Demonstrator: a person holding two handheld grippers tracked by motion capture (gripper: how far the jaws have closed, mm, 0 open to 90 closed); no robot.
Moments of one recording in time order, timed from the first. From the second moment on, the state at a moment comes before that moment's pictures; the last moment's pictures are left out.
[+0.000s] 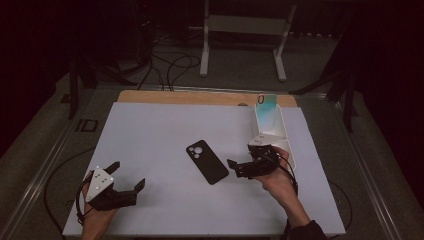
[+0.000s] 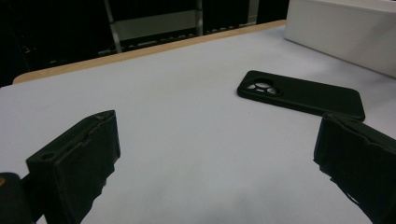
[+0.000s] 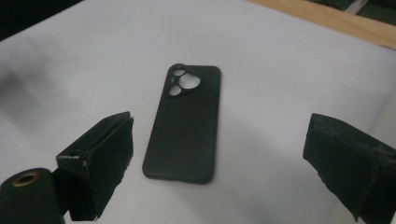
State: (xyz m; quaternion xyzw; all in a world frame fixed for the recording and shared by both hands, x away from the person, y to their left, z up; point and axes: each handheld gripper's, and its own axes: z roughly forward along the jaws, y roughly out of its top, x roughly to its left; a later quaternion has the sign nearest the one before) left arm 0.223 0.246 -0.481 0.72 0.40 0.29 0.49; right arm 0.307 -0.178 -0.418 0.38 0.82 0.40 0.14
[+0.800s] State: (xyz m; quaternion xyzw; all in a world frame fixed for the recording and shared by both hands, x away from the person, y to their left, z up) left arm 0.223 0.246 -0.481 0.72 0.40 0.28 0.49; right arm 0.337 -0.117 -0.457 0.38 0.87 0.30 0.10
